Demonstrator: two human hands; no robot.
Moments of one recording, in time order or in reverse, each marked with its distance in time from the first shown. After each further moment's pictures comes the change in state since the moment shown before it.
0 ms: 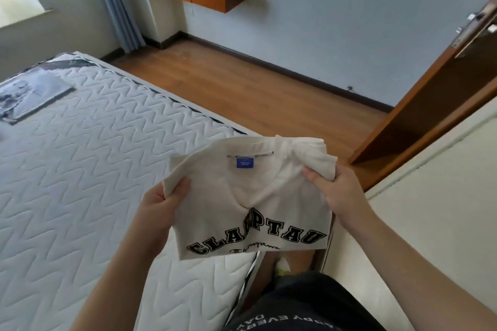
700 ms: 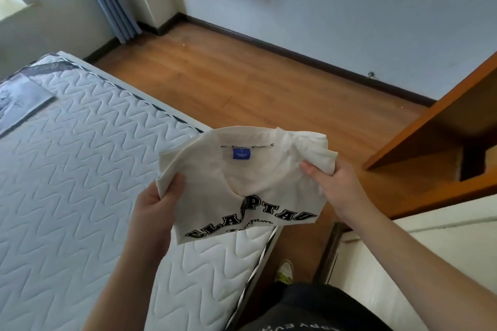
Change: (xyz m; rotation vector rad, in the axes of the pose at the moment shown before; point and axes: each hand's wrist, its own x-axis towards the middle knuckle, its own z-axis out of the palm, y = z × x) left_hand 0.172 0.026 0.156 0.084 0.243 0.053; right_hand 0.237 0.017 -0.085 0.109 -0.077 0.099
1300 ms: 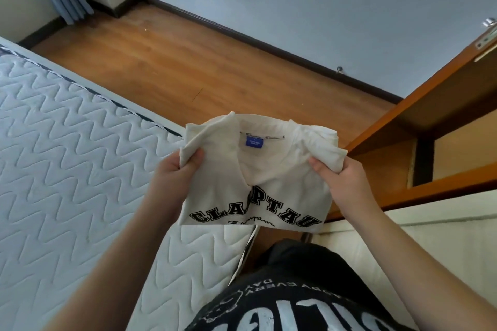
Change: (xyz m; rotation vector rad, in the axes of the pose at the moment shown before) left_hand 0.087 0.001 0.068 0.007 -0.277 -0.080; right_hand 0.027 -0.006 -0.028 -0.201 0.181 -0.007
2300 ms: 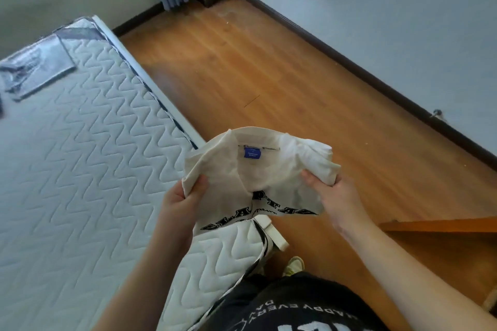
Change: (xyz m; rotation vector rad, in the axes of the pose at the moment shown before) left_hand 0.125 0.022 0.138 -0.142 0.486 -0.079; right_hand 0.289 -0.002 -0.011 0.137 -0.441 0.164
